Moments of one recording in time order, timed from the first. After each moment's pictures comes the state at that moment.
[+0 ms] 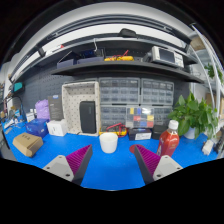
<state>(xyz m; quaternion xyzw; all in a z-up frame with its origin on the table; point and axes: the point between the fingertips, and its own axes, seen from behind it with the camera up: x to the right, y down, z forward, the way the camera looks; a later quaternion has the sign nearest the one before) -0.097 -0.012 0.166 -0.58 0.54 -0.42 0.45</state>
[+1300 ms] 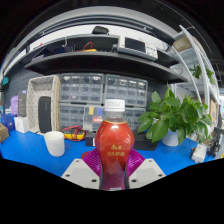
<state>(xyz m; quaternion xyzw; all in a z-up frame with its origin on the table) -0.009 -0.197 0.110 -0.51 0.55 -0.52 0.41</state>
